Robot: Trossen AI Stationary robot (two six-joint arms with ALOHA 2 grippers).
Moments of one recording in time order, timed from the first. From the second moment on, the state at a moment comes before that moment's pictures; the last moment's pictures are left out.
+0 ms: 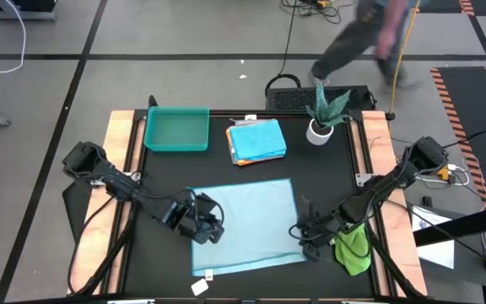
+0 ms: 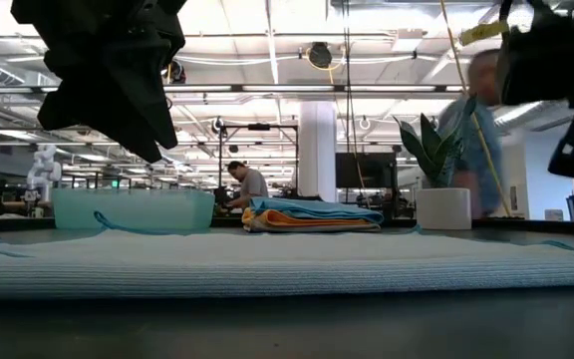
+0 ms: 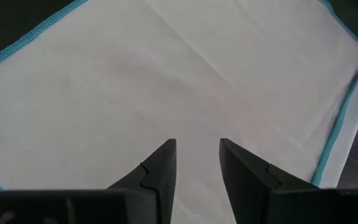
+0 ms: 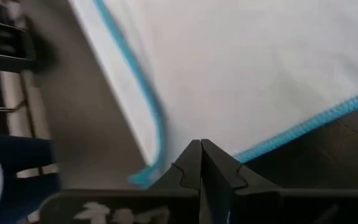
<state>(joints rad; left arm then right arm) -0.48 1.58 0.98 -0.48 -0.39 -1.29 0.61 1.43 0.61 -0.15 0.02 1.10</state>
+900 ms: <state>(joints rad) -0.48 1.58 0.98 -0.48 -0.39 -1.26 0.83 1.53 0.61 0.08 0.03 1.32</state>
